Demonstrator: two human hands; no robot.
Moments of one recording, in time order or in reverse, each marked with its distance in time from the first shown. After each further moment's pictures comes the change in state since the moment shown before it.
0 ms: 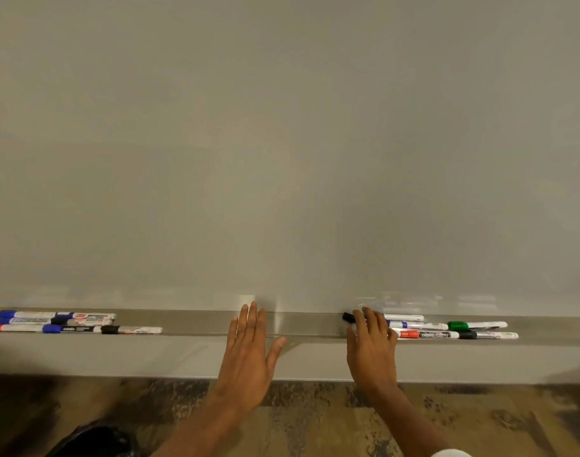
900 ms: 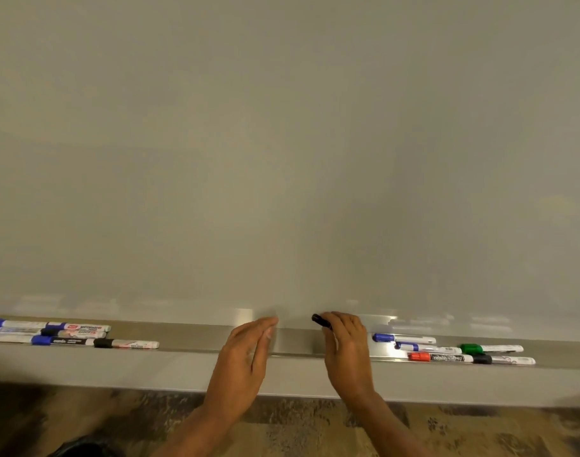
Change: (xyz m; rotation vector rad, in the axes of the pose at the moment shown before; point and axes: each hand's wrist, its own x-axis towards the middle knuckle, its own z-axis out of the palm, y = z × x) left_hand 0.014 -0.002 -0.036 -0.653 0.352 0.056; right_hand 0.023 -0.068 -0.006 0.430 0.162 -0.205
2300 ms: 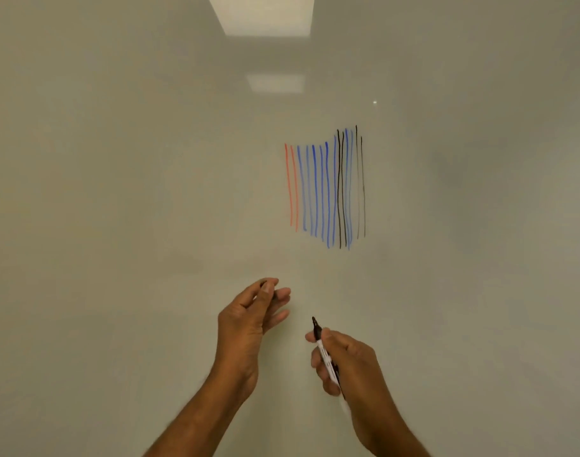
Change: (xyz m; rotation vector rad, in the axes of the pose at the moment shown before) left_hand 0.100 0.291 -0.223 -0.976 0.176 0.034; right_hand 0.094 -0.323 -0.243 1.019 -0.122 0.242
